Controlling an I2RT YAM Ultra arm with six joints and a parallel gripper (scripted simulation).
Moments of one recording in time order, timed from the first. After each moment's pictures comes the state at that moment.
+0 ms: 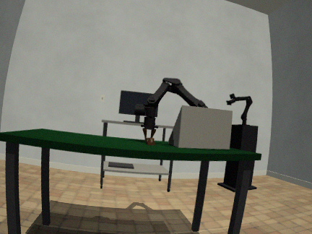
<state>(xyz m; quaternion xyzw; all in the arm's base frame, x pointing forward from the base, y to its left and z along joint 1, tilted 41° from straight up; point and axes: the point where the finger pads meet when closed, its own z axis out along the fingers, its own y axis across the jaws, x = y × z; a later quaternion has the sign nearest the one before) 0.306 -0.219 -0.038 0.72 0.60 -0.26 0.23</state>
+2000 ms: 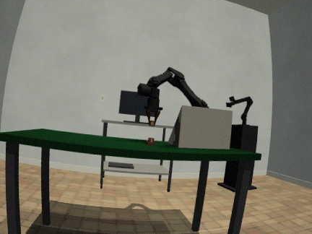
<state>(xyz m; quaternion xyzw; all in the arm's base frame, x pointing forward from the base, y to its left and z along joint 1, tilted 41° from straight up) 0.328 -0.081 -0.017 0.72 0.60 -0.26 0.23</state>
